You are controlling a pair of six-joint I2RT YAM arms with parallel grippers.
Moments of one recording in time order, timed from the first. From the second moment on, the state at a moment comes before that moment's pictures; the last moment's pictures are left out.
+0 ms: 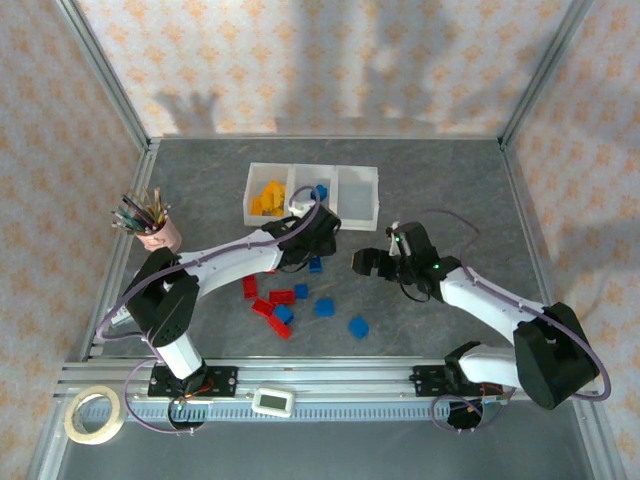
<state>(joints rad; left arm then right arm) -0.76 1.69 1.18 -0.51 -0.31 -0.87 0.50 1.22 0.59 -0.22 -0.23 0.60</state>
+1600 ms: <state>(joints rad) -0.67 1.79 1.38 -0.53 -0.43 -0.84 0.50 1.23 0.74 -0.20 -0.13 0.57</state>
